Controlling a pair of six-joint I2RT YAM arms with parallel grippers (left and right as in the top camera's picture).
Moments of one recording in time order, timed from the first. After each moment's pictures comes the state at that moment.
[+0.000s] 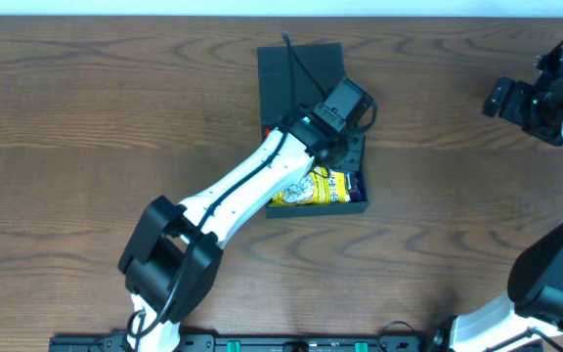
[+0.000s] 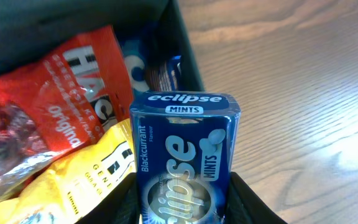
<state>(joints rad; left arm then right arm) -0.75 1.99 1.65 -0.75 0.12 -0.54 -0.35 1.81 1.61 -0.94 -0.11 0.13</state>
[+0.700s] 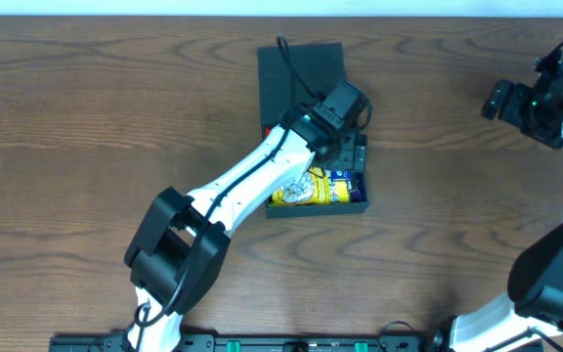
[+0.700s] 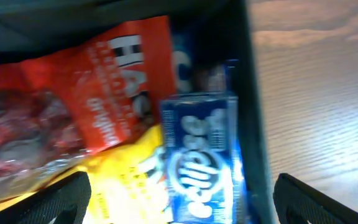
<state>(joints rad) -0.72 2.02 1.65 -0.79 0.07 -0.62 -0.35 1.81 1.61 -0.96 -0.11 0.13</state>
